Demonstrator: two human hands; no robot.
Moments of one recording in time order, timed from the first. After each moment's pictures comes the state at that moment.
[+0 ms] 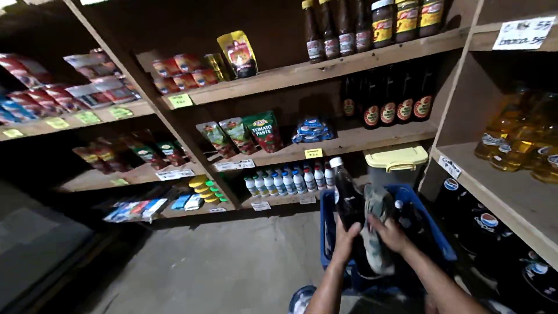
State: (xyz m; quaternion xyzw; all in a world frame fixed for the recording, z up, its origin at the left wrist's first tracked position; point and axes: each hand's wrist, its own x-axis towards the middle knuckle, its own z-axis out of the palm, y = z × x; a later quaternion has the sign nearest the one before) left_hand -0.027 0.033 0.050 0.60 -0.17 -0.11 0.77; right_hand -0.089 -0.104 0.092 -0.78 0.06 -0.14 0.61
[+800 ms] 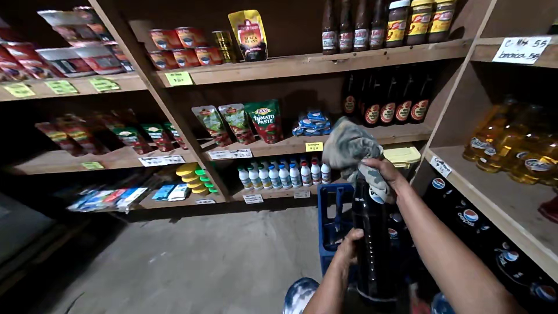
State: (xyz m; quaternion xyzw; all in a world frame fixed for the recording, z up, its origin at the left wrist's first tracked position) left_hand -0.046 0.057 0.037 0.35 -0.24 -0.37 0.82; right_hand 0.004 -0.132 0.178 -0.66 -0.01 -0.17 0.73
